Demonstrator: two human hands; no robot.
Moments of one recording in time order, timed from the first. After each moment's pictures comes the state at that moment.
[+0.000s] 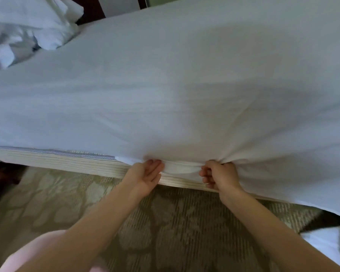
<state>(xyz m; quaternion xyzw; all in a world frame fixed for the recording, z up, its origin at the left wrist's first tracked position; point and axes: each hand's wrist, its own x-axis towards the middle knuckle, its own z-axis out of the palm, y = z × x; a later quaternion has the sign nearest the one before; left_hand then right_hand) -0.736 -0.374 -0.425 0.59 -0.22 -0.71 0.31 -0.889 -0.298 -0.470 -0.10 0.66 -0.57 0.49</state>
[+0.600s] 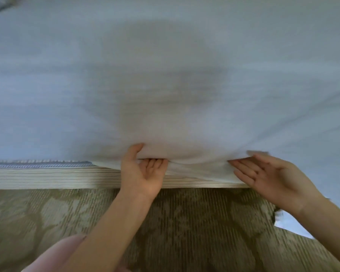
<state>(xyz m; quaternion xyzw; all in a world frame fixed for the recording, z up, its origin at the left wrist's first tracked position) -0.731 -0.386 -0.427 0.35 -0.01 -0.85 0.39 -0.936 -0.224 -0.451 -0.01 0.41 -0.72 0.56</state>
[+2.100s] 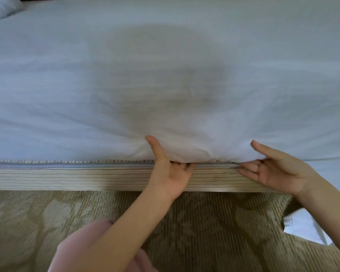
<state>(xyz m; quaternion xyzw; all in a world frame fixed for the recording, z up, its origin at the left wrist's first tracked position) -0.765 -0.383 -0.452 0.29 -0.10 -0.90 0.32 -0.958 -0.251 -0.448 -0.06 0.48 -0.64 0.60</state>
